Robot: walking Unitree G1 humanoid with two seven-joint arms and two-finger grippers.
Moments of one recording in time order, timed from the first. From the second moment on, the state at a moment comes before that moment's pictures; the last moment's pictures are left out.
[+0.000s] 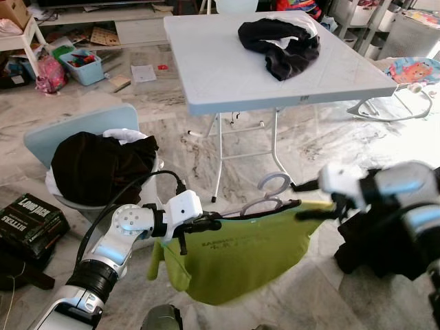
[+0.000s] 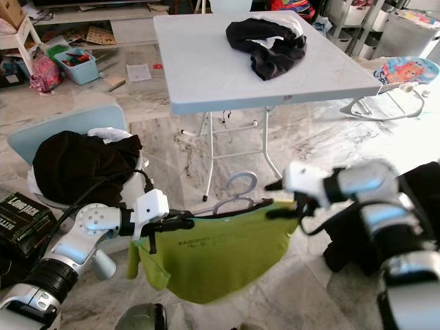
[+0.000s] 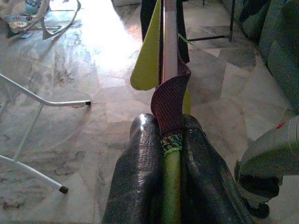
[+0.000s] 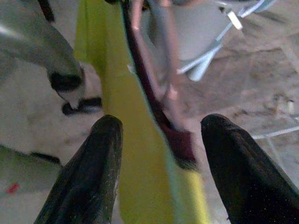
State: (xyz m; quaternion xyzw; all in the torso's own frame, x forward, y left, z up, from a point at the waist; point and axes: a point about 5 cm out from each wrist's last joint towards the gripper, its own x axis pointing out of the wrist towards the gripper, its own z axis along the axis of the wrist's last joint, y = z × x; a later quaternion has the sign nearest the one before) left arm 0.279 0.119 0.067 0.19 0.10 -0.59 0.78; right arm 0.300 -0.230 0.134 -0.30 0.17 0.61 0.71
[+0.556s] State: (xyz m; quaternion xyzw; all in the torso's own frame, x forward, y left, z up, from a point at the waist) left arm 0.278 0.119 0.067 0.19 0.10 -0.59 0.78; right arm 0.290 -0.200 0.124 -0.19 0.16 0.62 0.74
